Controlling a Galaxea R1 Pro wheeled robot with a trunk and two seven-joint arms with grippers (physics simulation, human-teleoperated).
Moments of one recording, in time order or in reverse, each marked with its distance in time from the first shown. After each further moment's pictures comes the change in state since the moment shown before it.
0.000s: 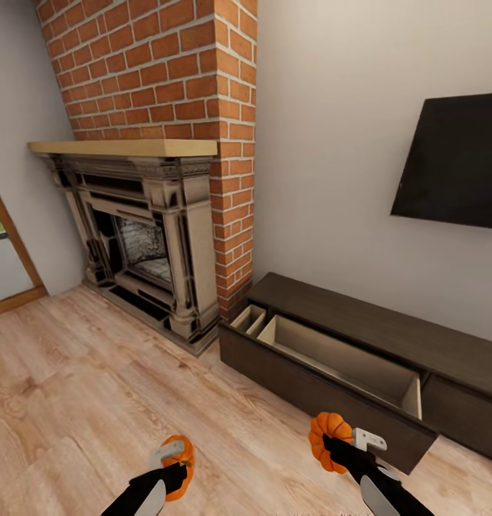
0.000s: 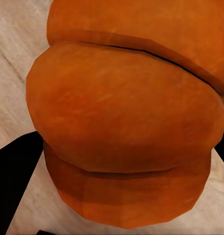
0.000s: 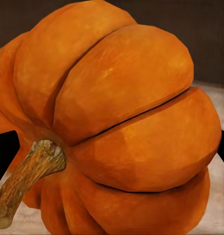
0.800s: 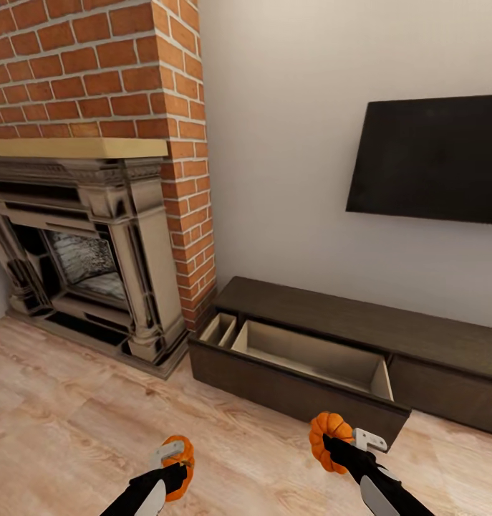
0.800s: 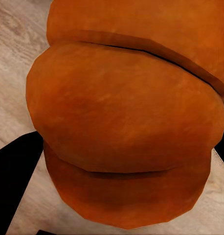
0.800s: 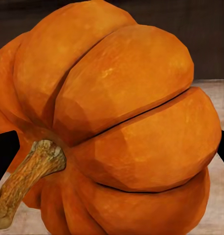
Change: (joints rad) left arm 0.000 0.000 0.000 0.000 0.001 0.000 0.000; right arm 0.000 0.000 0.000 0.001 0.000 -0.001 0.000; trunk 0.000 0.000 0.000
